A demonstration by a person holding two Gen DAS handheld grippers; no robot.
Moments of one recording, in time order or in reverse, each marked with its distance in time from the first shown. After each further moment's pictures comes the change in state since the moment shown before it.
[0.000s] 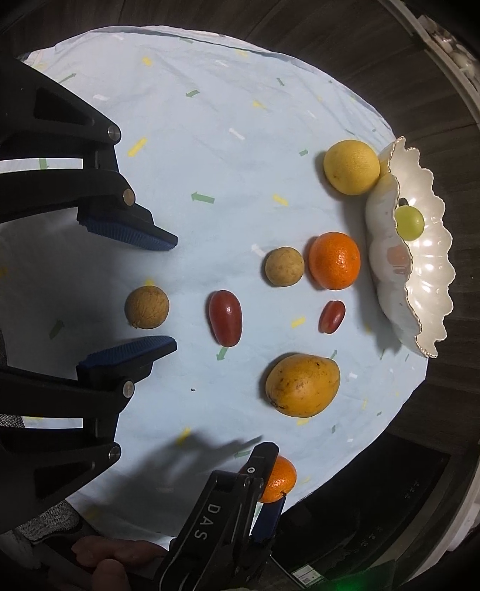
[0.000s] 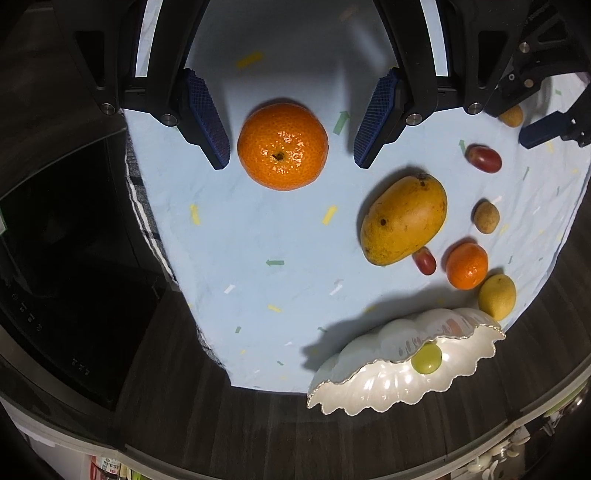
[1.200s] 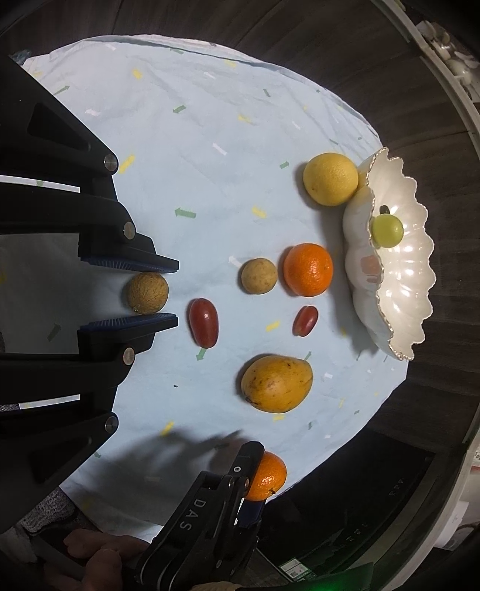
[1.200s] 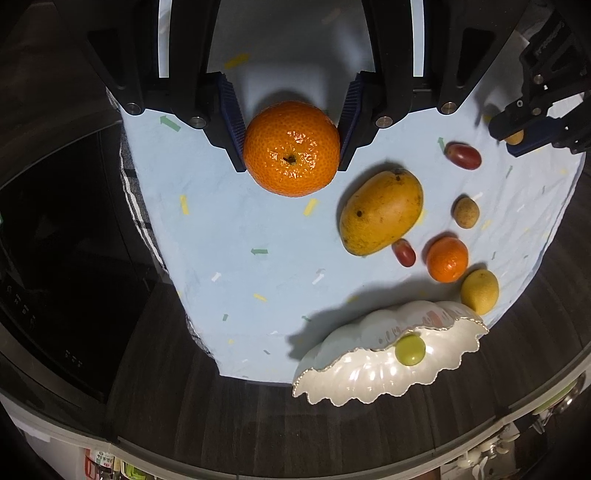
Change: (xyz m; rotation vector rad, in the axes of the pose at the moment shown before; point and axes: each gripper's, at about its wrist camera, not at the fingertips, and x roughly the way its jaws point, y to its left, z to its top) left arm -0.020 0.007 0.007 -0.010 -0.058 -0.009; right arm -0.015 0.007 0.006 -0.018 -0.037 0.038
